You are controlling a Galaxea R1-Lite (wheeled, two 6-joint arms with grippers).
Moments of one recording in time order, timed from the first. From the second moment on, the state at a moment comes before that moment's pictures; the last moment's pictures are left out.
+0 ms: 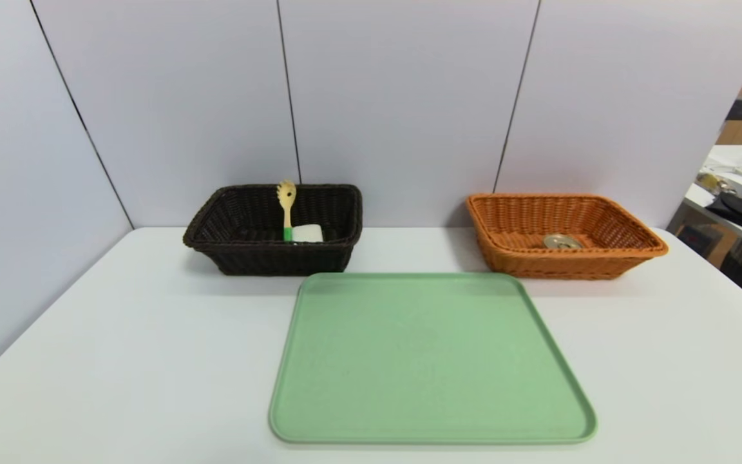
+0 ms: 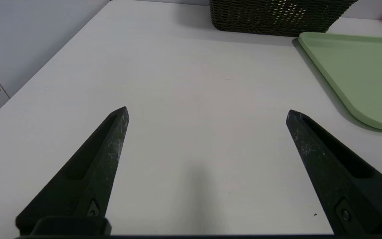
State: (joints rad) left arm 0.00 0.00 0.00 -0.01 0.03 -0.09; right arm 0.00 0.00 0.00 0.00 0.02 -0.01
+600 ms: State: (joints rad) left arm 0.00 0.00 0.00 -0.01 0.03 -0.09; right arm 0.00 0.00 0.00 0.00 0.02 -0.01
